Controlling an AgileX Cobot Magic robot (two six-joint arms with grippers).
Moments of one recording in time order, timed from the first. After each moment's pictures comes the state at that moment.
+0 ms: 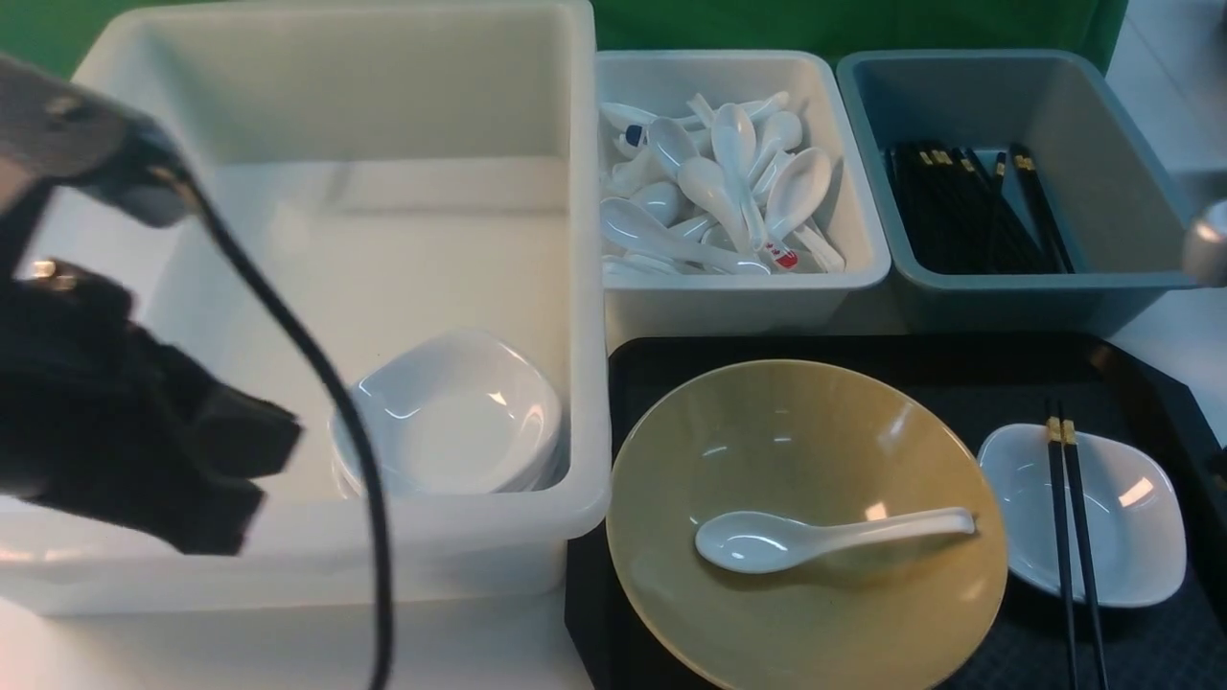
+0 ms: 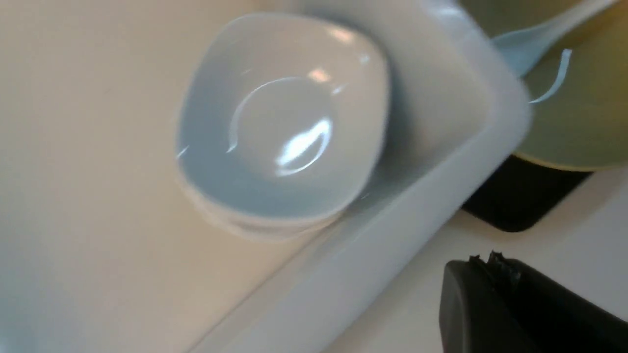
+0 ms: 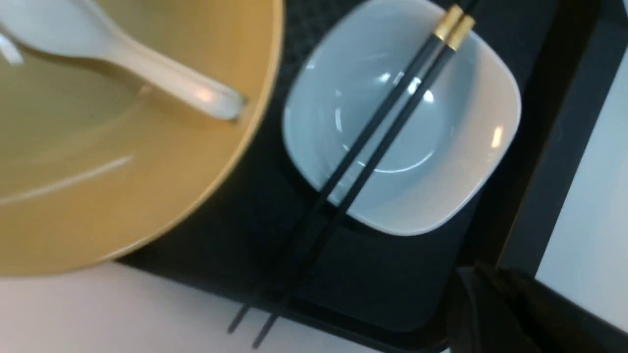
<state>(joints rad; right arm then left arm) 0.23 1.16 -0.99 -0.10 1.15 -0.01 -0.45 0.99 -1.05 -0.22 1.09 0.30</state>
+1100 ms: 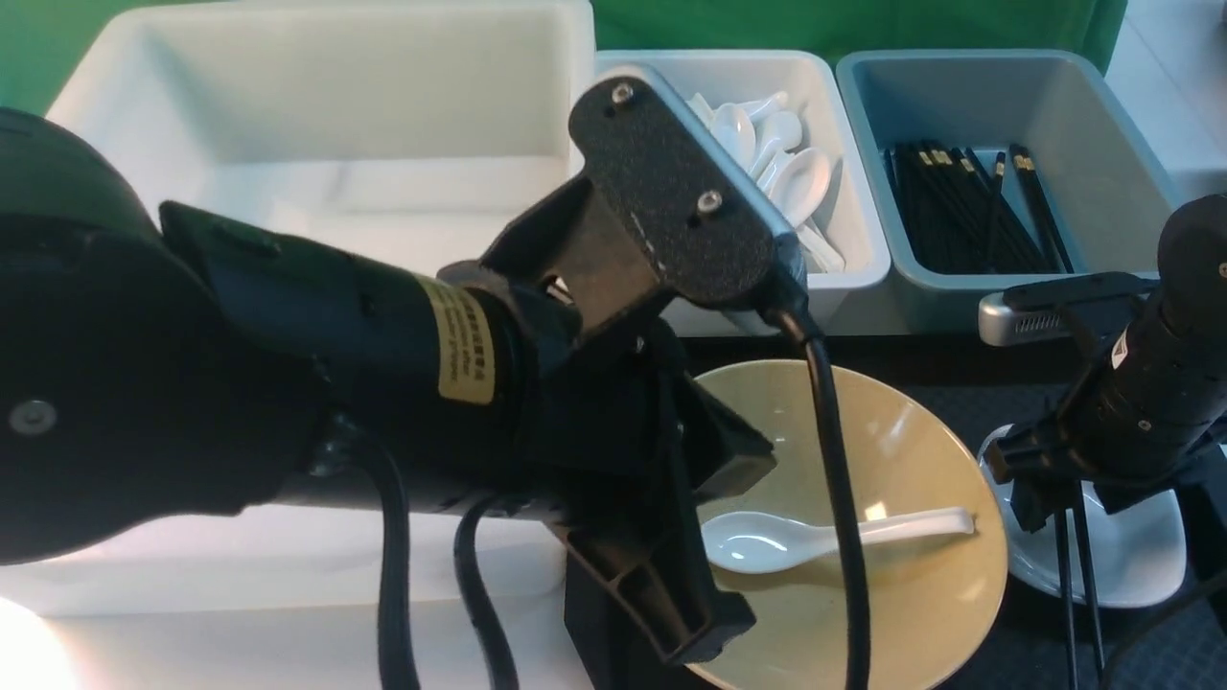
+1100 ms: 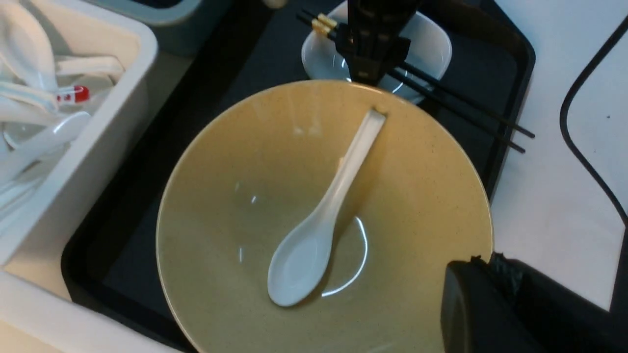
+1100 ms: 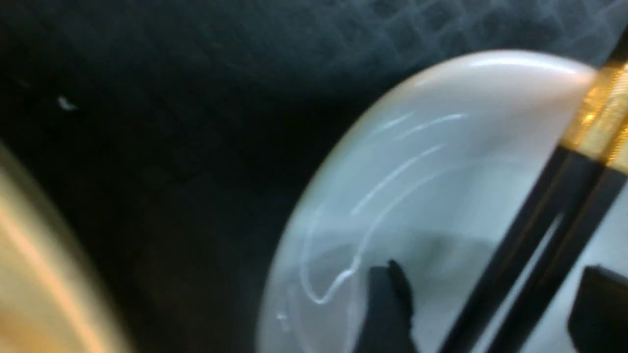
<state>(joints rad) 0.18 1.68 -1.00 -0.03 0.84 0.13 -0.94 1.21 -1.10 -0.17 0.68 0.28</state>
